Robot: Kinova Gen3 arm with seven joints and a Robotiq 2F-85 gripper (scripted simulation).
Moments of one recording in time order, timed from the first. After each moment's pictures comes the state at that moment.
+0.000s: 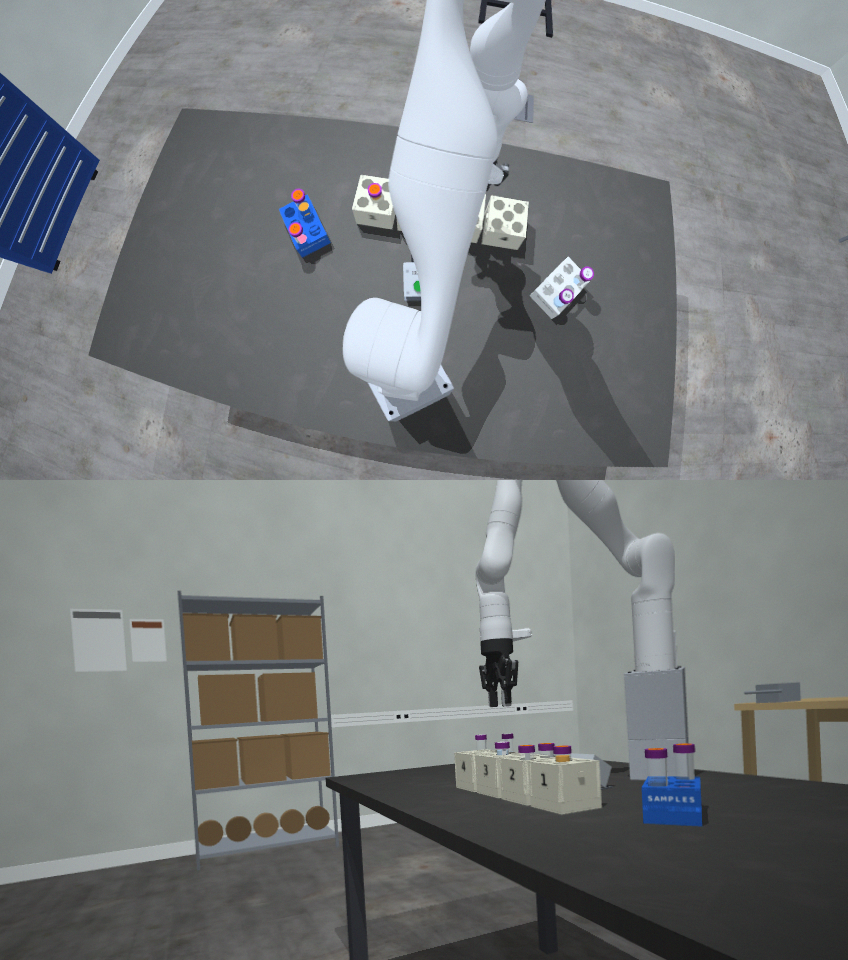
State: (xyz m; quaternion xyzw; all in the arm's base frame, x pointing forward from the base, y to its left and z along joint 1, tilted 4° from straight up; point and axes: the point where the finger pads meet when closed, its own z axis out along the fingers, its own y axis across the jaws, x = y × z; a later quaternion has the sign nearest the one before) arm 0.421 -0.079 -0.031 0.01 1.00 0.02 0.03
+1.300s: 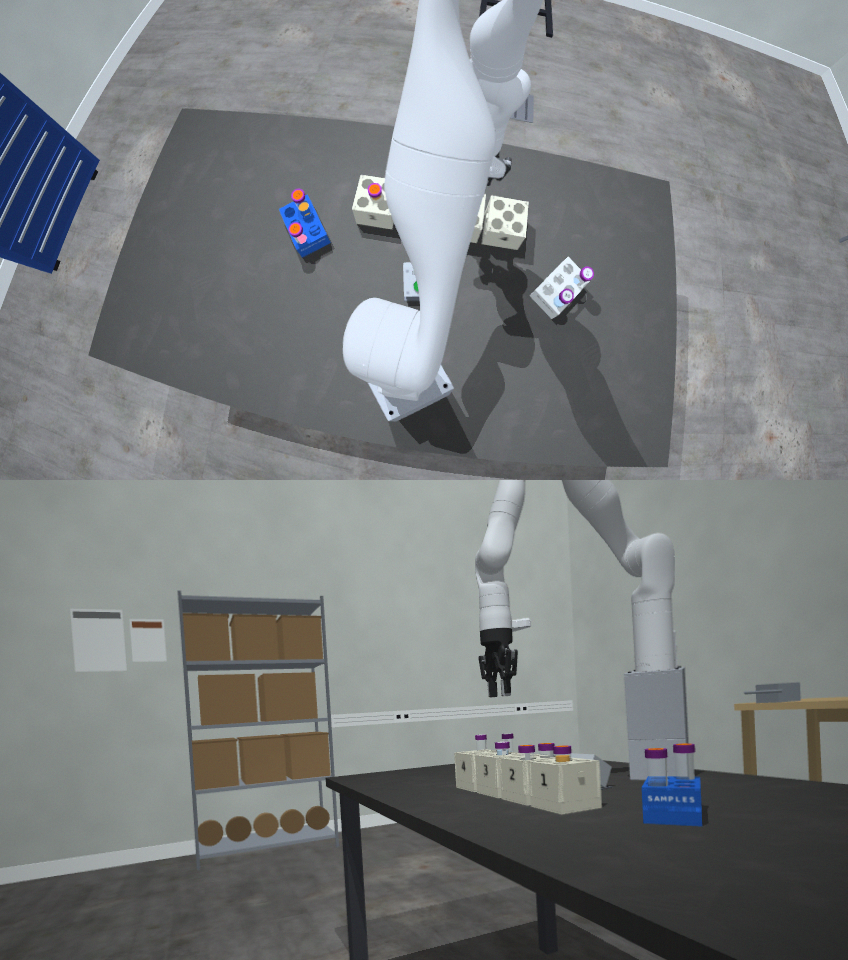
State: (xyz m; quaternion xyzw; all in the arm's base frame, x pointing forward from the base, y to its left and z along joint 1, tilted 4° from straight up) arm 0.420 -0.080 -0.007 0.01 1.00 0.02 0.03
